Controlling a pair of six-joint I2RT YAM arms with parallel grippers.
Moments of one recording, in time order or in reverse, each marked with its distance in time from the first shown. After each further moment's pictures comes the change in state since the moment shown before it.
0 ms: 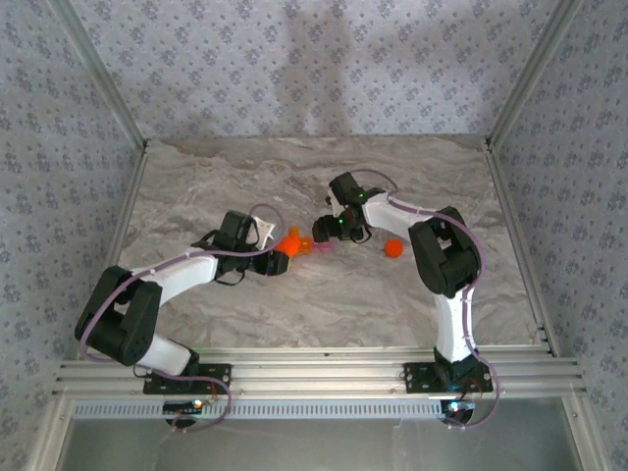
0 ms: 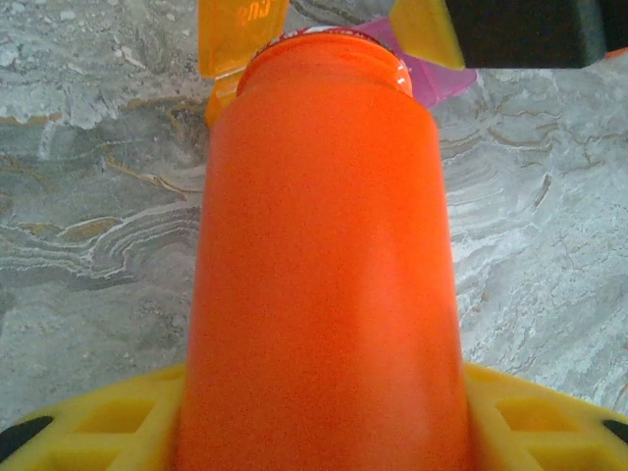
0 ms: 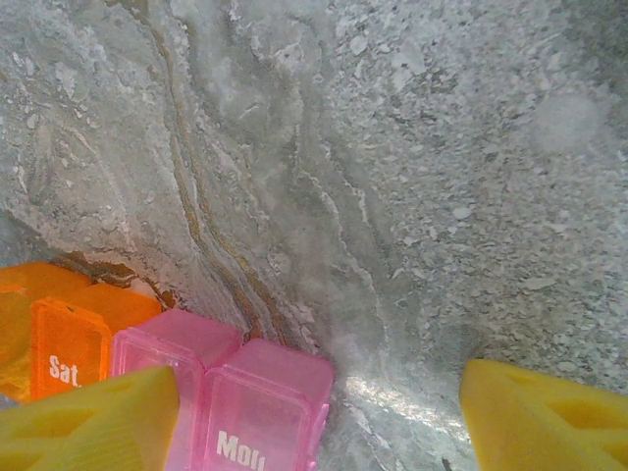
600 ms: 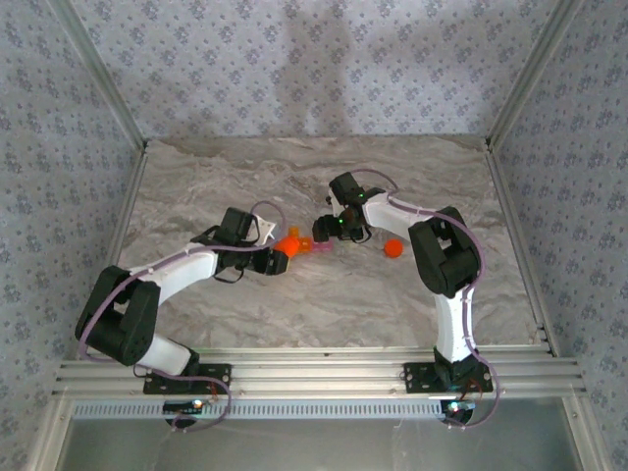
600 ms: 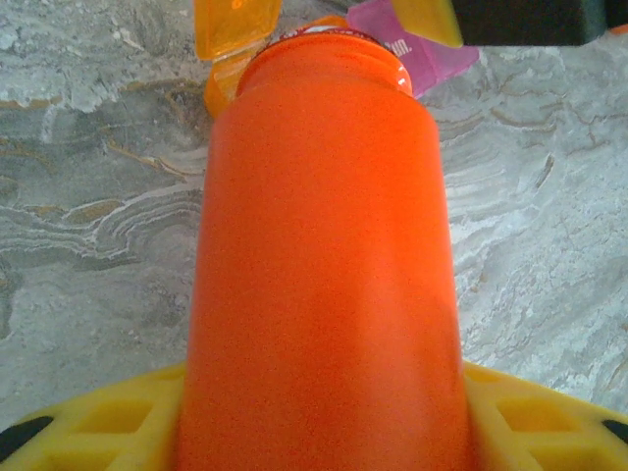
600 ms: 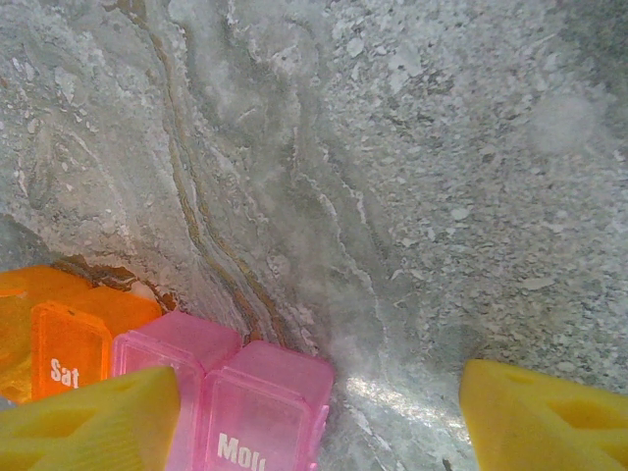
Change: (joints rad) left arm 0.000 0.004 0.060 -0.117 -0.005 0.031; right arm 0.000 0.000 0.000 0.002 0.000 0.008
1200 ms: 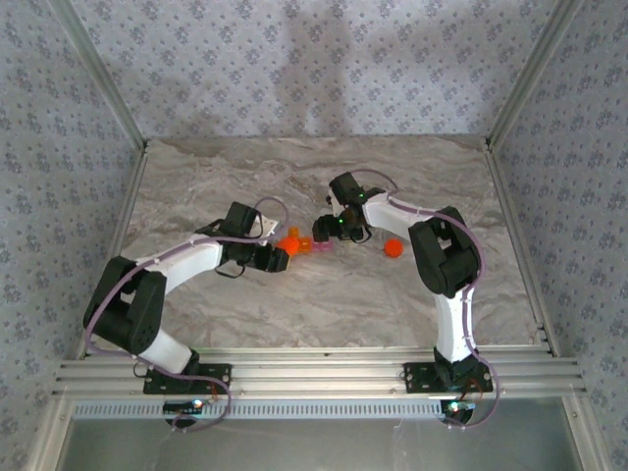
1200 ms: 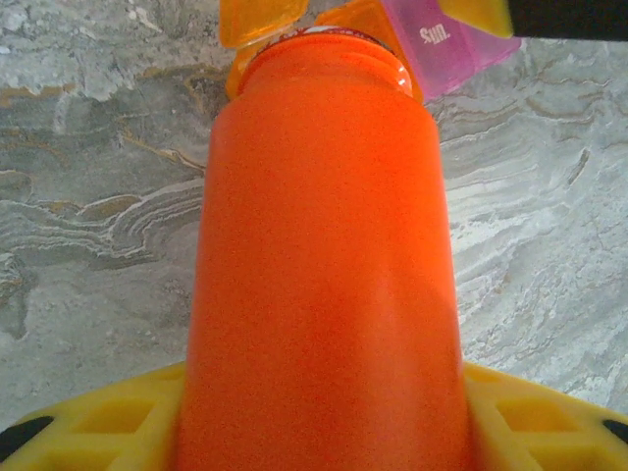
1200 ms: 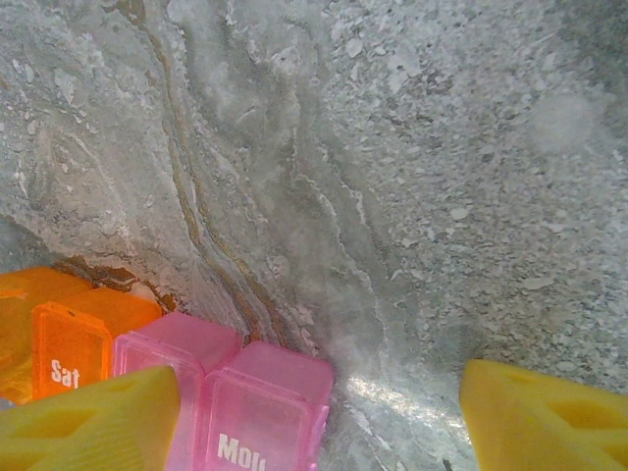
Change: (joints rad) left arm 0.000 0.067 0.080 -0.094 -0.022 0.014; right arm 0.000 0.000 0.000 0.001 0.000 0.003
